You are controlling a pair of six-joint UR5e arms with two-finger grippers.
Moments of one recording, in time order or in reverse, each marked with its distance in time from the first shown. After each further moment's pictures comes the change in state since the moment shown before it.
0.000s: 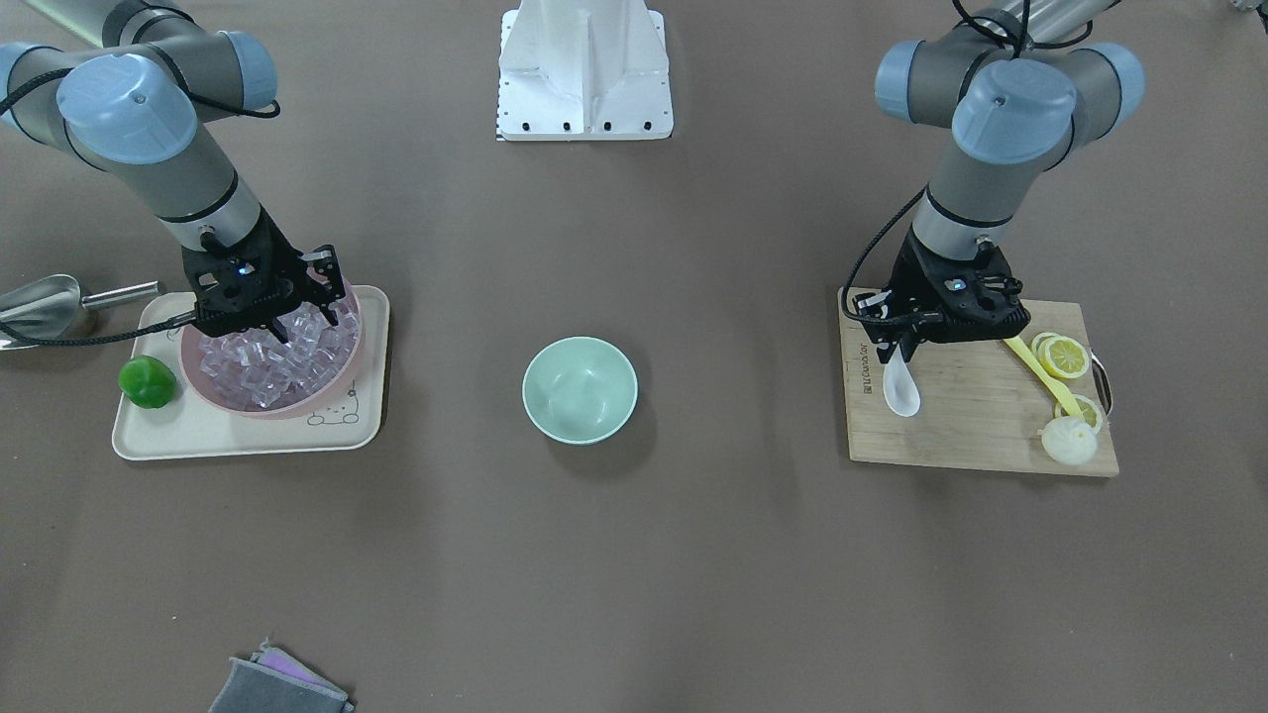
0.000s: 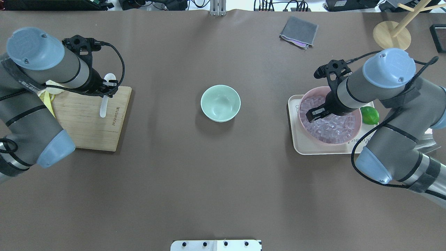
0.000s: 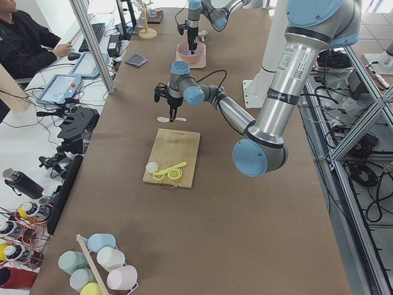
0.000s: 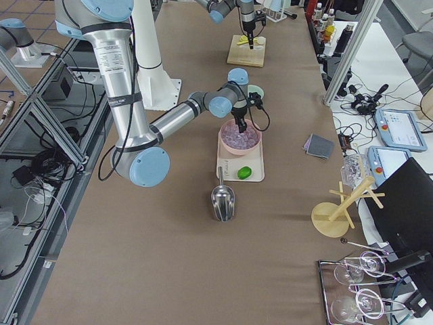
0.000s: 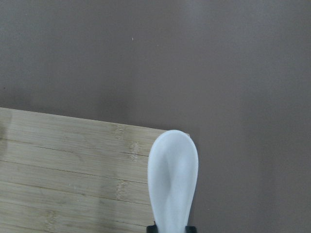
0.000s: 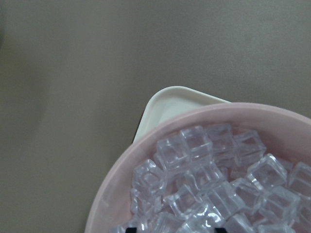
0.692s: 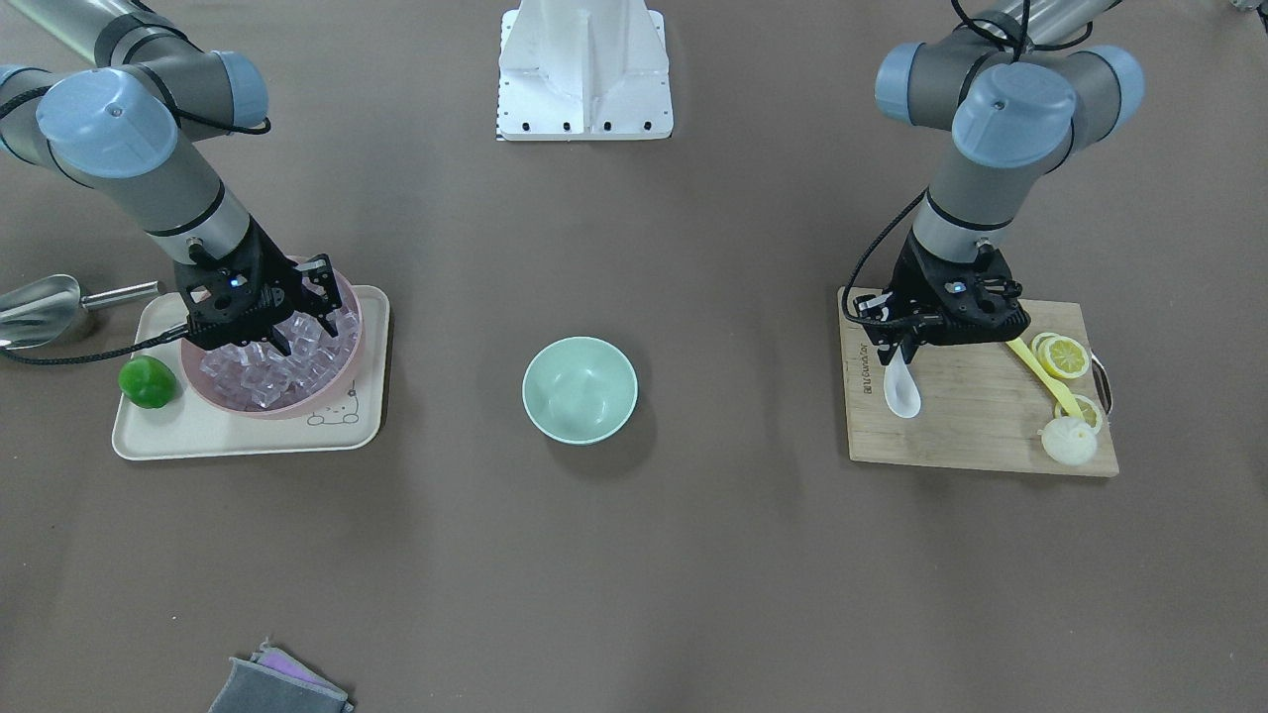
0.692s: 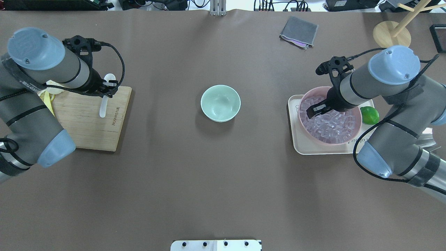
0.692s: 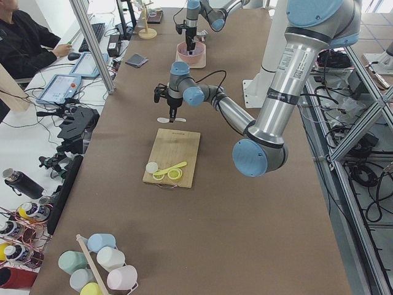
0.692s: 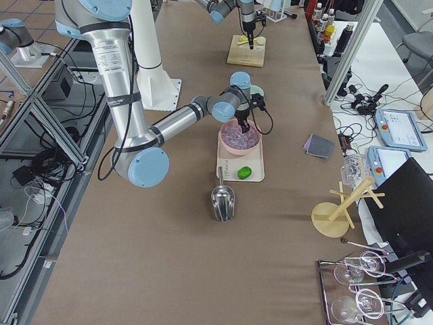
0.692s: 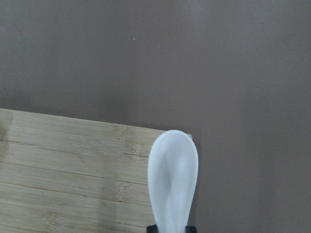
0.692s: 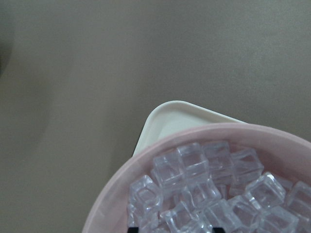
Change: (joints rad) left arm 0.000 0.000 0.006 -0.001 0.000 0.004; right arm 0.029 0.000 -0.031 0.063 0.032 -0.001
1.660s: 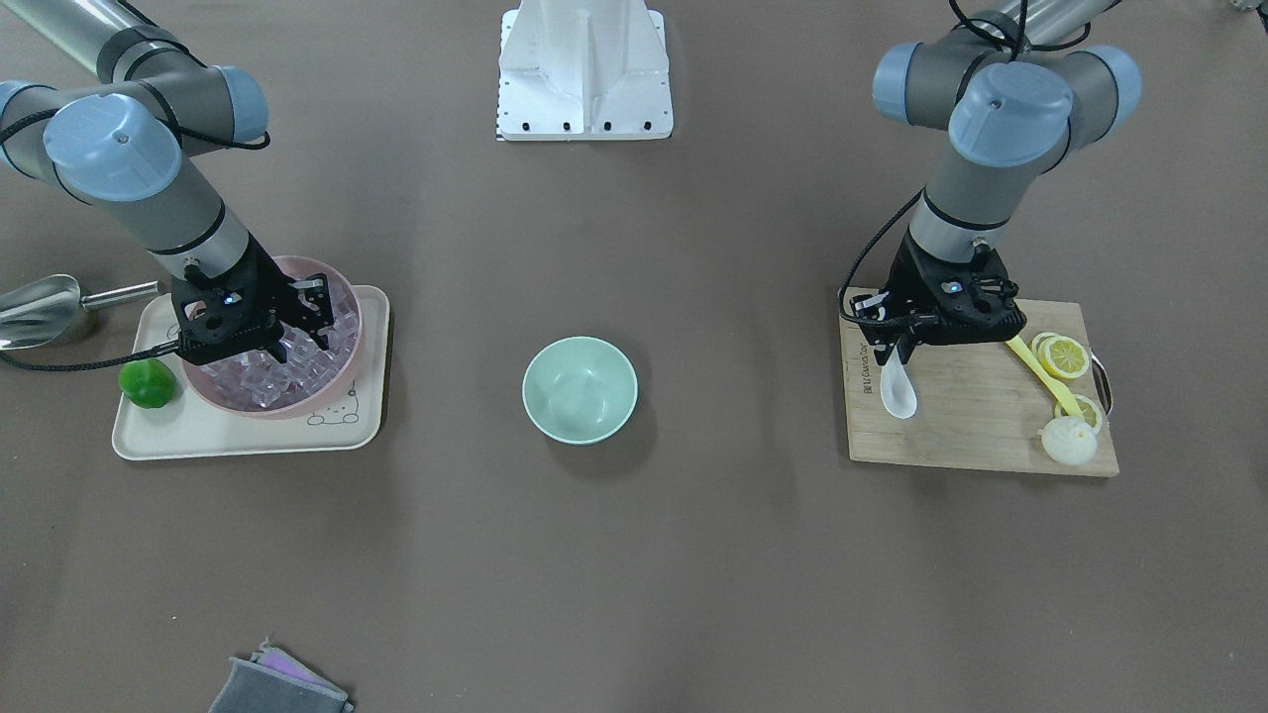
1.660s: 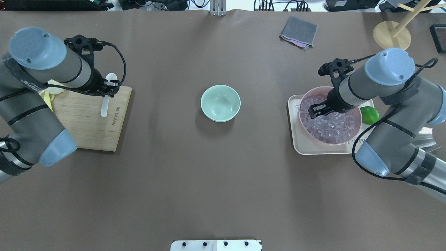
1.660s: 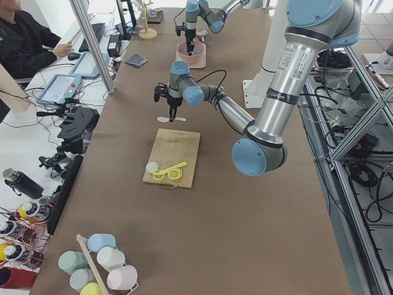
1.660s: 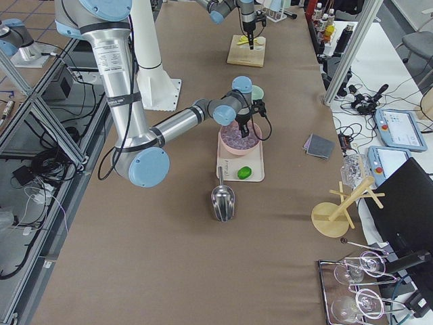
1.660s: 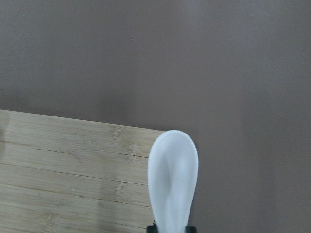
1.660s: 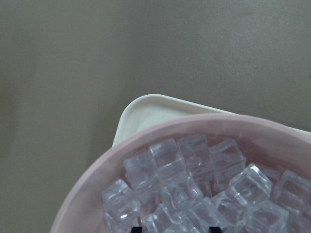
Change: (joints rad) left arm 0.002 -0.009 0.001 0.000 0.000 0.002; right arm -0.003 0.004 -0.040 0.001 -0.004 0.086
